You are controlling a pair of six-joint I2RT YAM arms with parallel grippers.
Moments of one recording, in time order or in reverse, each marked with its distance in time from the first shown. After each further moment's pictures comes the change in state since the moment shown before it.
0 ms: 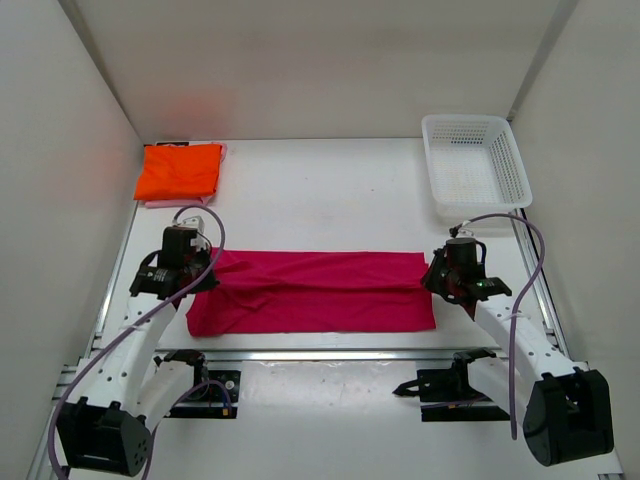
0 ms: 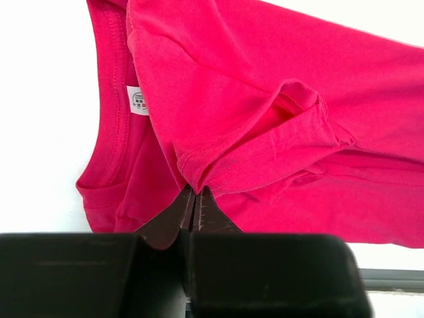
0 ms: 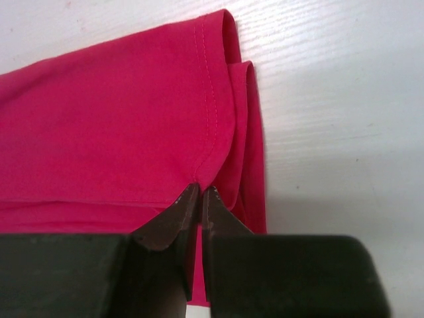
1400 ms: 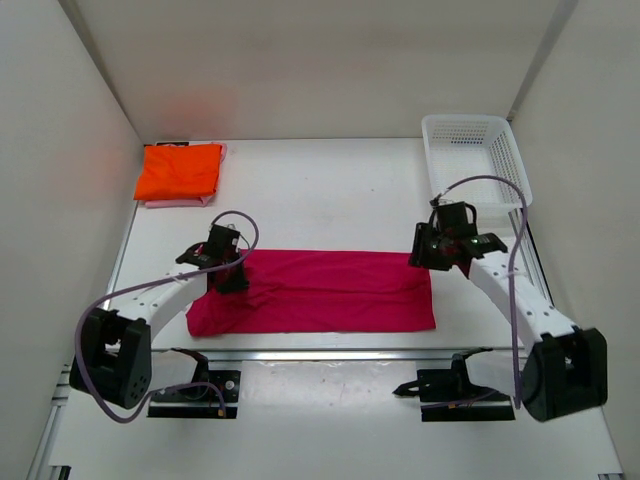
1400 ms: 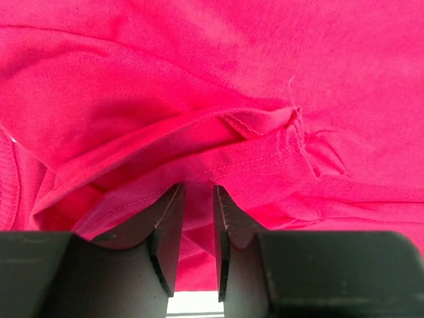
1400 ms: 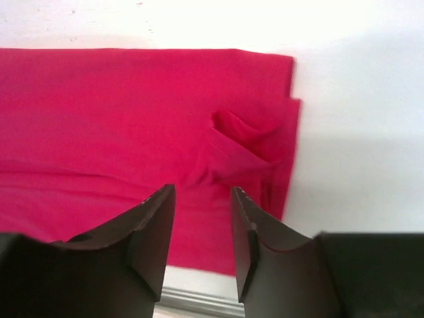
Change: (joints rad) left arm -0.195 0.365 -0.081 0.278 -0.038 -0.189; right arm 0.058 0.262 0.365 -0.241 -0.065 -0.144
